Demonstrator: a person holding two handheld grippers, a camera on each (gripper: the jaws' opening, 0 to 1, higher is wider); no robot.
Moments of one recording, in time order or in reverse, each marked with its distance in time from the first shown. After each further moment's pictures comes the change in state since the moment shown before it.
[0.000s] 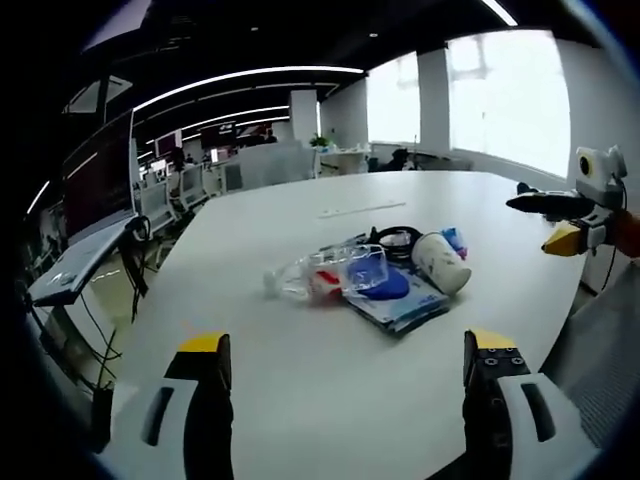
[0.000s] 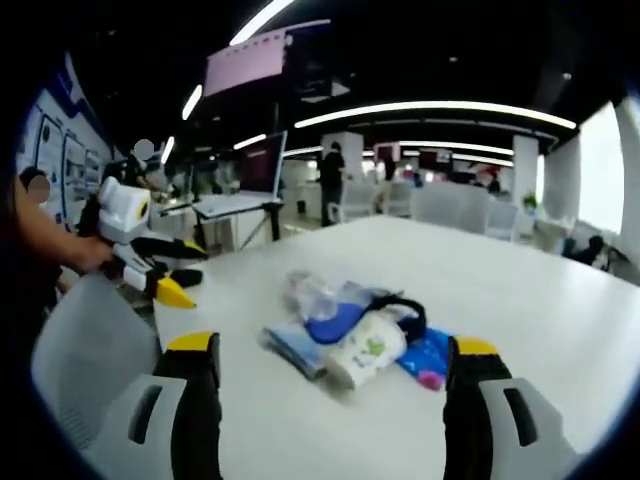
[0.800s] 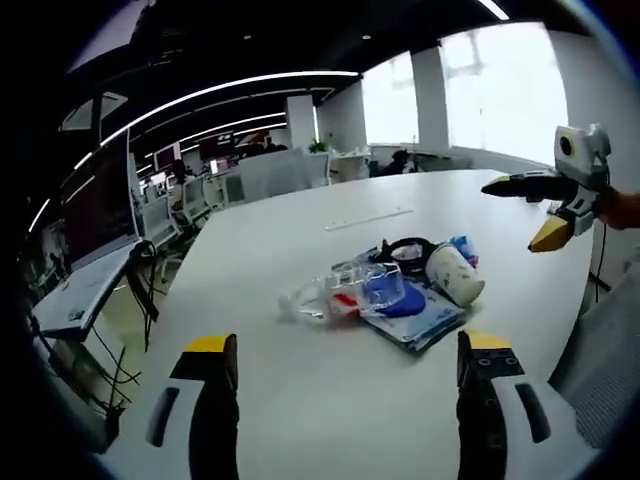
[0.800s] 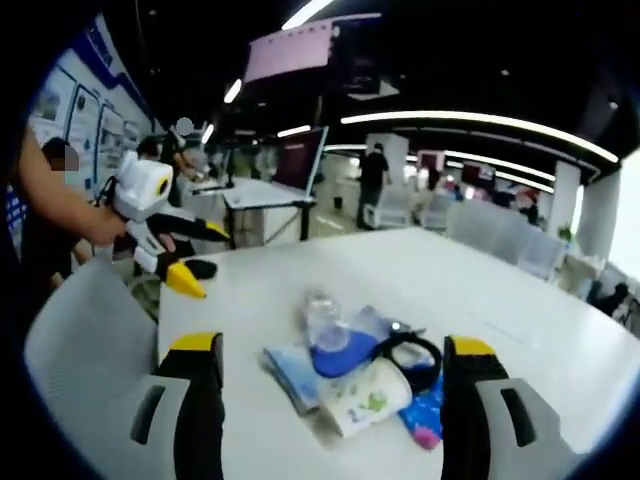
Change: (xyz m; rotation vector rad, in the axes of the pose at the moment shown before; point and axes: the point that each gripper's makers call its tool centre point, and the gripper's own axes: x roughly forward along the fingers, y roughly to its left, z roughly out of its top) left arm 0.007 0.014 0.029 0.072 -0.019 0.011; right arm 0.045 0.003 0.038 -0.174 0.012 0.134
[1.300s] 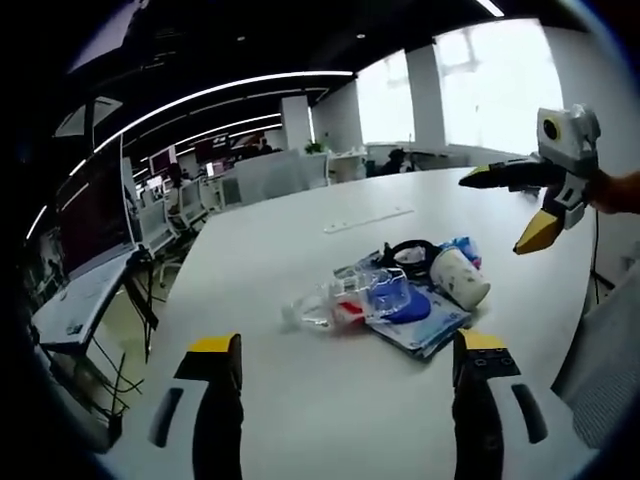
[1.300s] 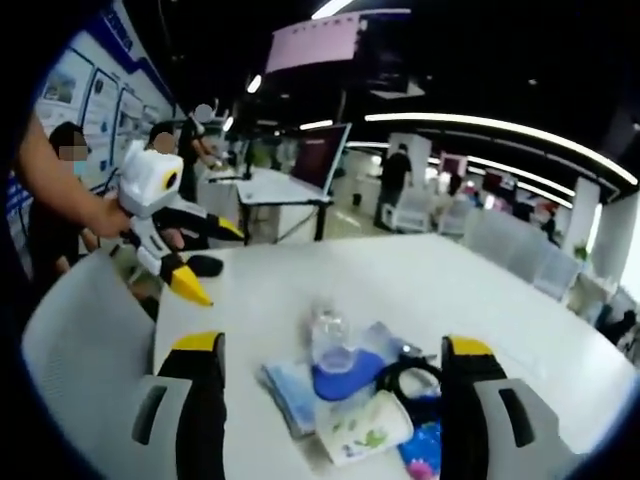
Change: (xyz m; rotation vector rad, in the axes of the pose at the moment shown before) left arm 0.009 0.007 0.007 0.016 0.001 -0.012; right arm 0.036 0.008 0.012 -0.057 0.043 0.086
